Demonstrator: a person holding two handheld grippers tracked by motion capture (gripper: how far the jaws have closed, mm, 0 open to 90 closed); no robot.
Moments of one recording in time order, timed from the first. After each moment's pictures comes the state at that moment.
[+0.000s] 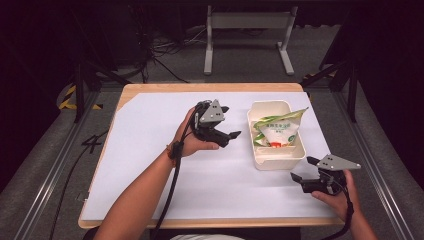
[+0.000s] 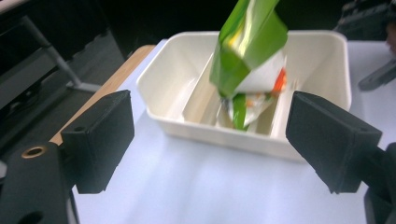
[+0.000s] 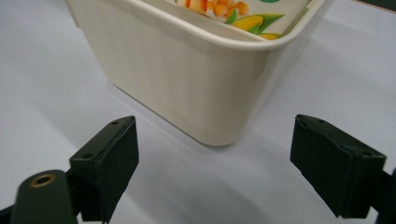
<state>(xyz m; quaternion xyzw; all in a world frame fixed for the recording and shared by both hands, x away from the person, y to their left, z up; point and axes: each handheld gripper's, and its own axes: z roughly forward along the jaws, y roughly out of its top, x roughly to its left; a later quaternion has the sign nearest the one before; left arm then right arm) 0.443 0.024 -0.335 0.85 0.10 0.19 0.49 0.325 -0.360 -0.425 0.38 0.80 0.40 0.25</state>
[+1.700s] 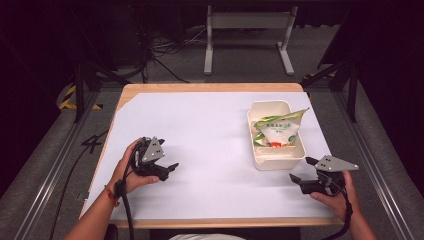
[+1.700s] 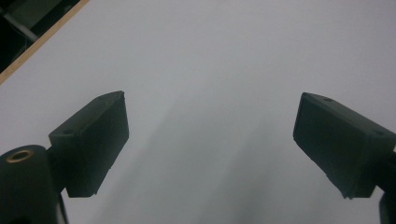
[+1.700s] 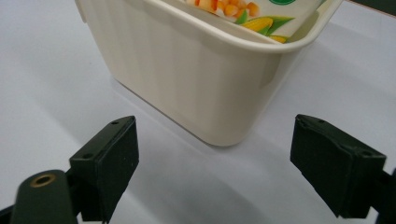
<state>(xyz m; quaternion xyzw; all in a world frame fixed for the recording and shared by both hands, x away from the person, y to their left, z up) 0.383 0.172 -0.410 0.88 0.21 0.23 0.36 0.324 -0.356 -0.425 0.37 0.81 0.39 0.25</state>
